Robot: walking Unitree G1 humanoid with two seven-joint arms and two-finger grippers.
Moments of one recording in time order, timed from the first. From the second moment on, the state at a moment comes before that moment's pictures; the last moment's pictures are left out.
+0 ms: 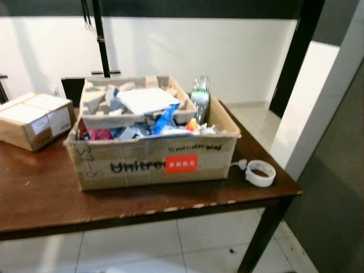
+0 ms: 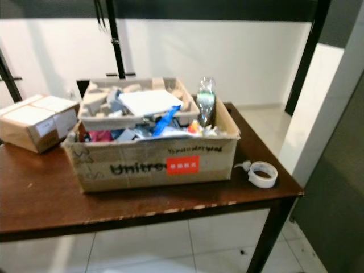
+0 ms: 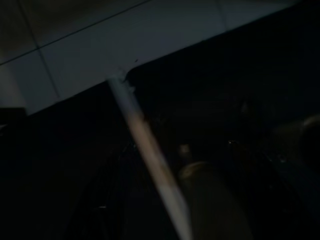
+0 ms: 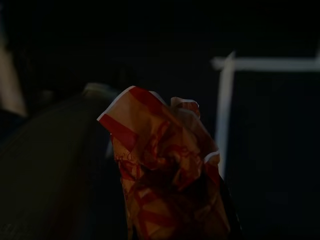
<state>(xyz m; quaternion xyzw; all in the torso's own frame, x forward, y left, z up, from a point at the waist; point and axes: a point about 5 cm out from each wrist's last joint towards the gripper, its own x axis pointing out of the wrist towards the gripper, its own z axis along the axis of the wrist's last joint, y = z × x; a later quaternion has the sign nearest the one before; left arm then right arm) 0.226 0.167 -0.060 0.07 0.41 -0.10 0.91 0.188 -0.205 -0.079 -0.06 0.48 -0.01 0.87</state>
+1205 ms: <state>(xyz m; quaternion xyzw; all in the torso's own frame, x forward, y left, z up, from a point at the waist) 0.227 0.169 -0.059 0.08 0.40 -0.10 0.91 0.223 -0.313 -0.022 -0.11 0.42 -0.20 0.88</state>
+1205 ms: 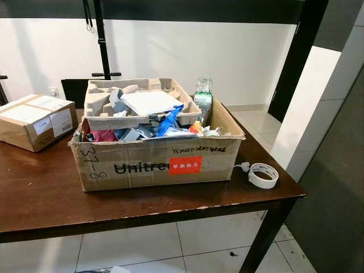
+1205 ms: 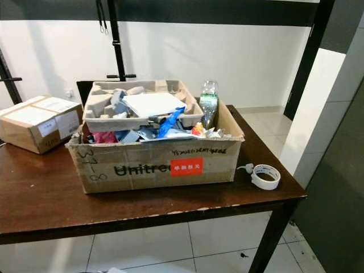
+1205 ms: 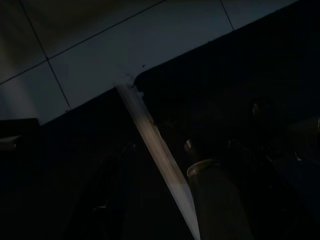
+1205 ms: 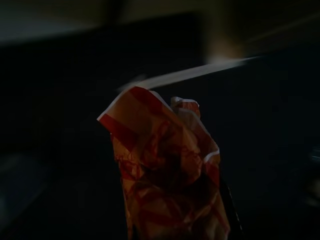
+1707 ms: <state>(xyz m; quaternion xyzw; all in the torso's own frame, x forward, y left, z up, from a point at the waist) 0.228 0.169 -0.058 0.08 0.39 -0.11 0.91 0.323 -0.385 0.184 -0.20 0.09 -0.40 0.89</state>
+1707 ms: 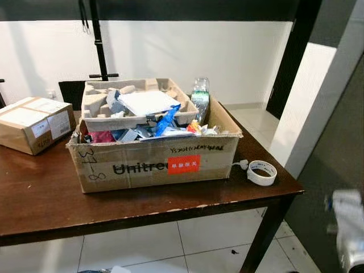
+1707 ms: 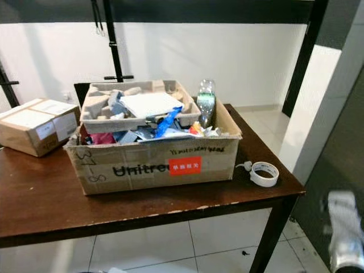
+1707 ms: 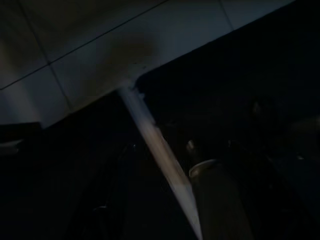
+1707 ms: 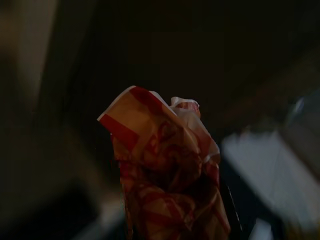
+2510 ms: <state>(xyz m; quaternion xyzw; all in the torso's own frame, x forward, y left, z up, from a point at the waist) 0.243 0.161 -0.037 0.05 0.30 -0.21 0.93 0.402 -0.263 0.356 0.03 -0.23 -0.17 0.96</state>
